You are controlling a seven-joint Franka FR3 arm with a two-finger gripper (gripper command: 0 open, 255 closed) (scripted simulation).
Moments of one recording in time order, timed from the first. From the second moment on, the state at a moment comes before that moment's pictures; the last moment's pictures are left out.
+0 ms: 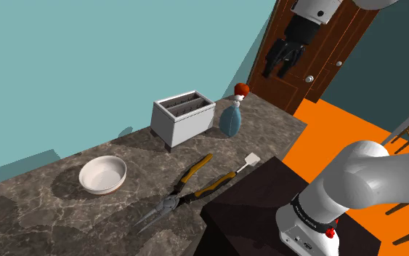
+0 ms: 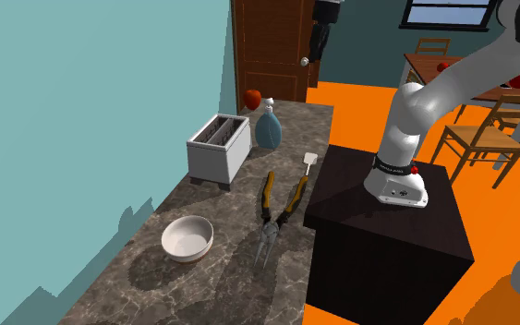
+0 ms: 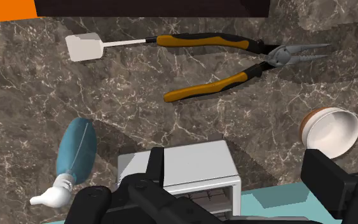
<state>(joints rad) 0.00 -0.82 -0.02 -2.36 0.11 1.63 0.00</state>
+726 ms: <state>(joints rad) 0.00 -0.80 0.16 -2.59 0.20 1.87 0.24</state>
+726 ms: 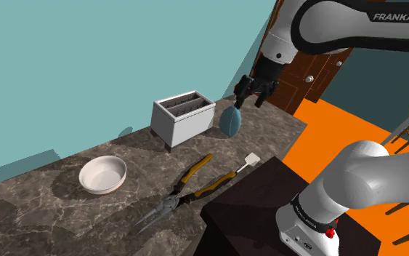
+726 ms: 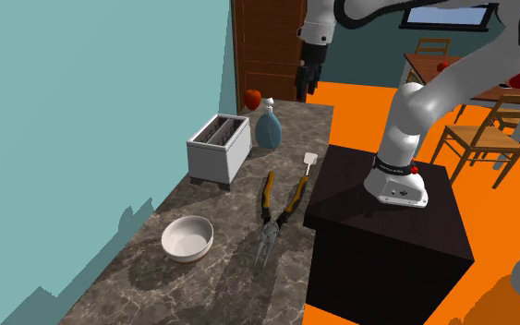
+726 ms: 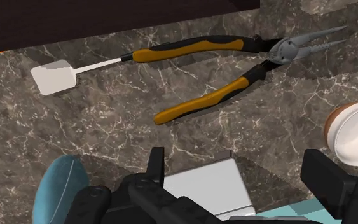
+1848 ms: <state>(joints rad) -0.06 -0.32 0.59 -2.71 0.28 2.45 0.78</state>
